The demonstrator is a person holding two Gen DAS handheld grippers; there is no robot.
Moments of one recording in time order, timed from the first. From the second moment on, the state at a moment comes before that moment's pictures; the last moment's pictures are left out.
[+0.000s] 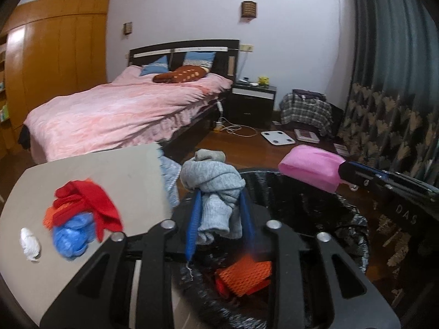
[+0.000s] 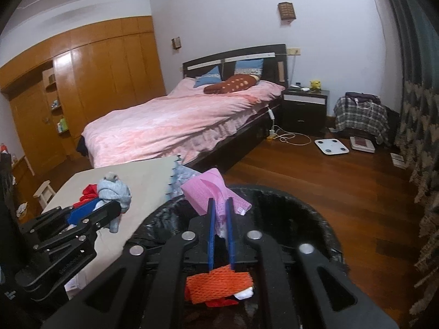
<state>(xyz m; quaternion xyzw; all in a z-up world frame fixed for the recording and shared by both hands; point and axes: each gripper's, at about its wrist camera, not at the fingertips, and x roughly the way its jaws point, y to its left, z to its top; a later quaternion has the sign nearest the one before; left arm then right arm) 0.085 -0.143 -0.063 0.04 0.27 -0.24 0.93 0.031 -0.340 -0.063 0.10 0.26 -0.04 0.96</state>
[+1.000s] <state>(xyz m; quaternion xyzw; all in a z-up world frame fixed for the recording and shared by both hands) 0.032 0.032 -0.088 0.02 0.30 -0.11 0.95 0.026 -0.219 -0.075 0.08 0.25 0.07 0.96</state>
